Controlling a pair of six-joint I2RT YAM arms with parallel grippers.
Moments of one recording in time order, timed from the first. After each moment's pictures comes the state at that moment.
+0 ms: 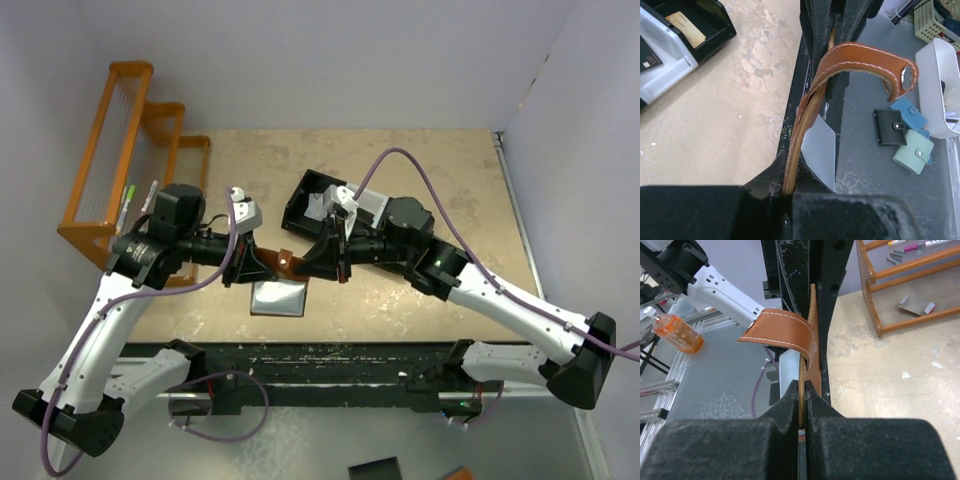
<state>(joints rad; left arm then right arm) -0.39 0.96 1.19 -0.94 1.02 0.29 0.92 1.13 1.03 0.03 -0.66 0.27</state>
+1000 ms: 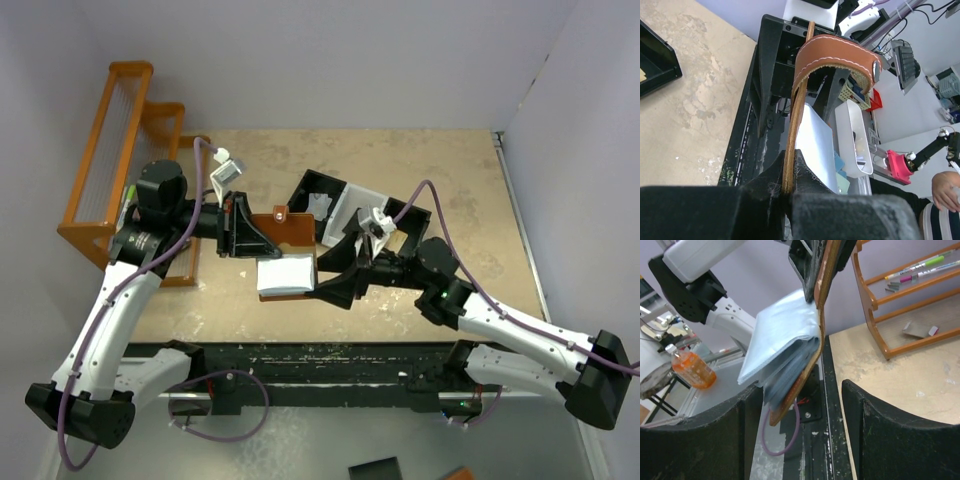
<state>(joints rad) -0.27 1.01 1.16 -0.44 1.34 -0.41 0.91 0.97 0.66 0.51 -0.57 0.49</state>
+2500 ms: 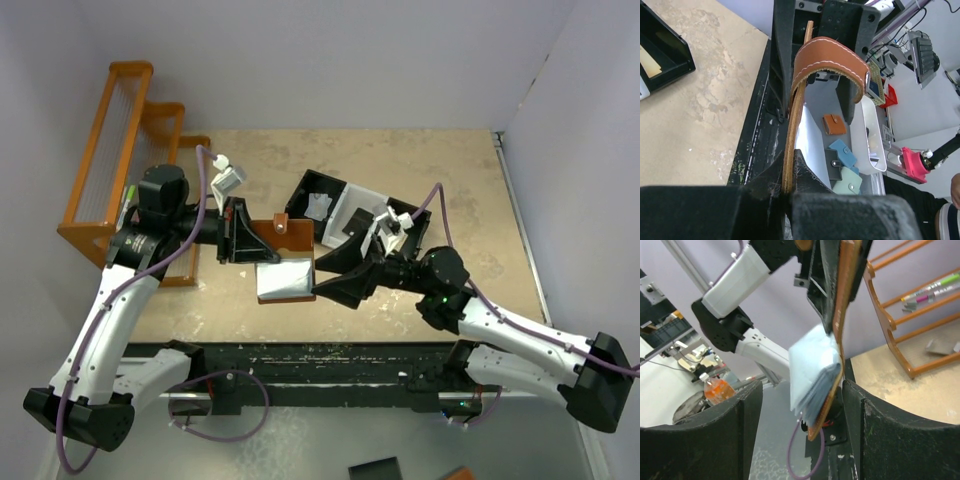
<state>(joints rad) -0.27 0.99 1.18 -0.60 1.29 -0.24 0.91 0.94 0.58 0.77 -0.54 0.72</state>
